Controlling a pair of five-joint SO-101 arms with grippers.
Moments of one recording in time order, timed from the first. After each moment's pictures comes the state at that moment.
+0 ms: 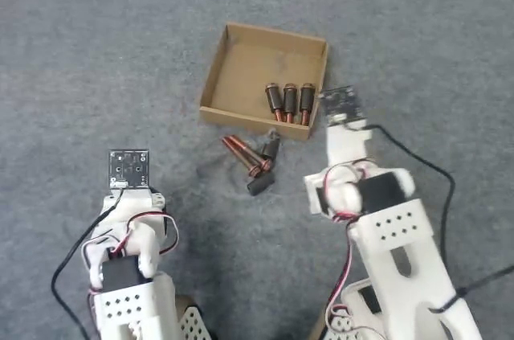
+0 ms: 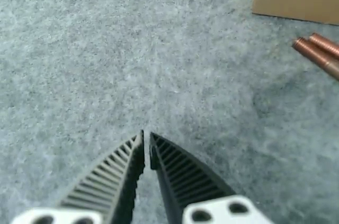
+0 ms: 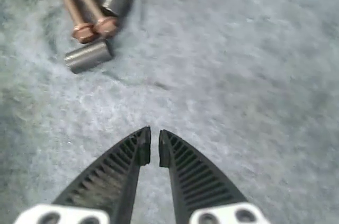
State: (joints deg) left arm -18.9 -95.1 97.2 57.8 -5.8; right arm -24.4 -44.8 47.5 72.4 -6.4
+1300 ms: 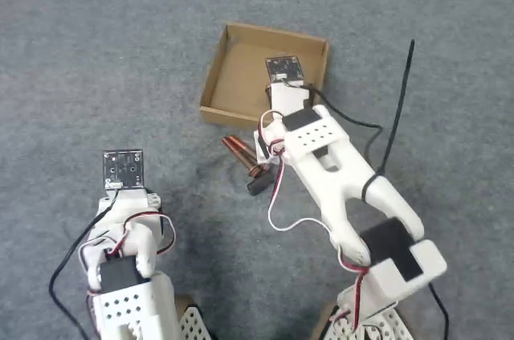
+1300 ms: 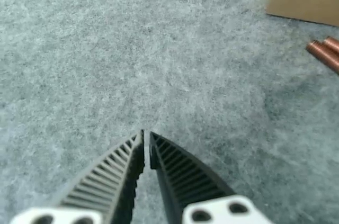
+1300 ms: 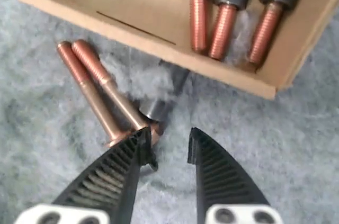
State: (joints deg) left arm -20.9 -95.1 97.2 57.8 -5.8; right arm -30.9 6.7 18.9 55.6 -17.7
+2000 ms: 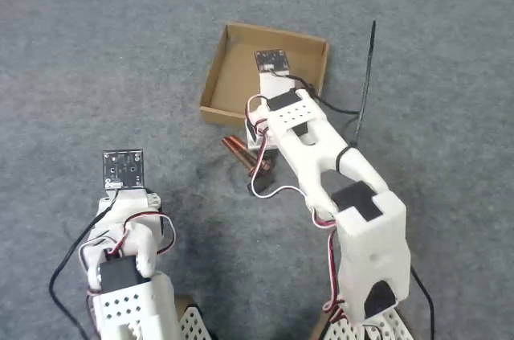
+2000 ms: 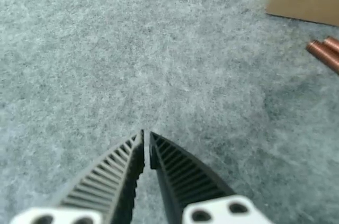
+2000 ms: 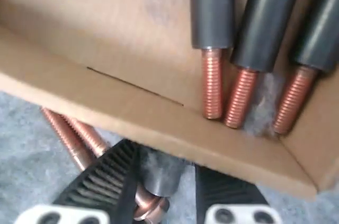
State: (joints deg) left arm -20.9 -95.1 97.2 57.8 -5.8; right arm -30.4 29.0 -1.0 55.6 -17.7
